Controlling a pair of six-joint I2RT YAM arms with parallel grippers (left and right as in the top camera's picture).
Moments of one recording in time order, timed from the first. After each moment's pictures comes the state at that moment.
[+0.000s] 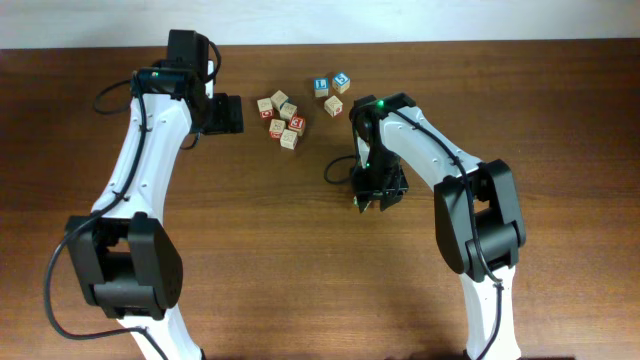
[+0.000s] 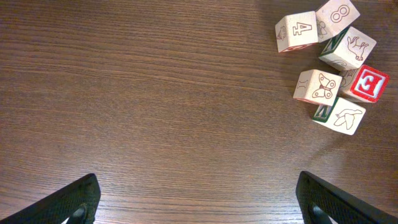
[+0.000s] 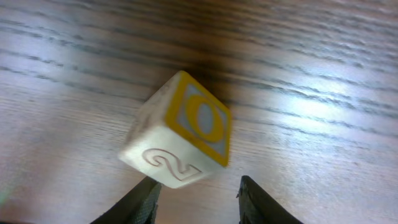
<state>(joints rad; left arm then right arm) -0.07 1.98 1.79 -1.01 -0.09 -0.14 0.39 2.27 1.78 -1.34 -0.20 0.24</state>
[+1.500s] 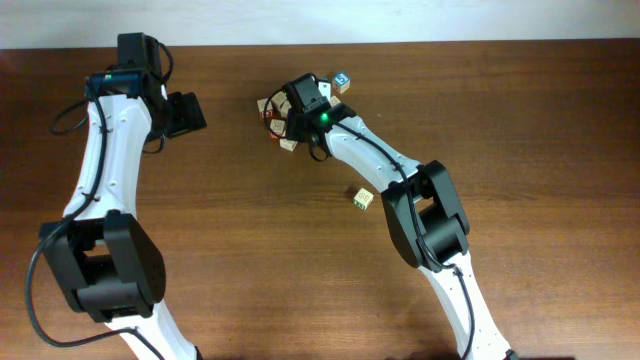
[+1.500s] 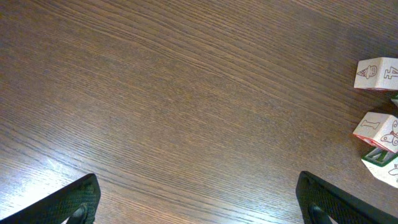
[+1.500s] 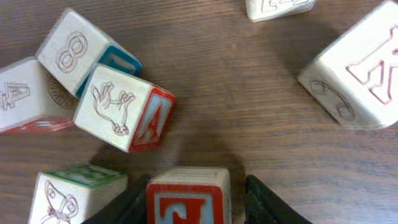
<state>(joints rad) 0.08 1.98 1.79 -1.04 -0.09 -0.27 0.55 2.51 2.06 -0.55 0.10 0.61</state>
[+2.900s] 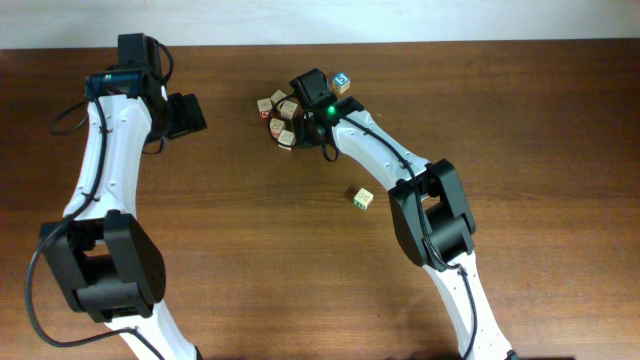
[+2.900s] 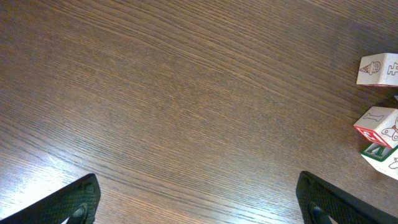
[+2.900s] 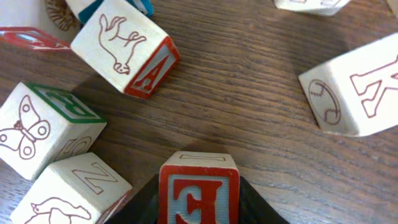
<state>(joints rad) 0.08 1.98 1.79 -1.05 -0.09 -0.27 0.53 2.49 2.07 -0.65 0.04 0.27</state>
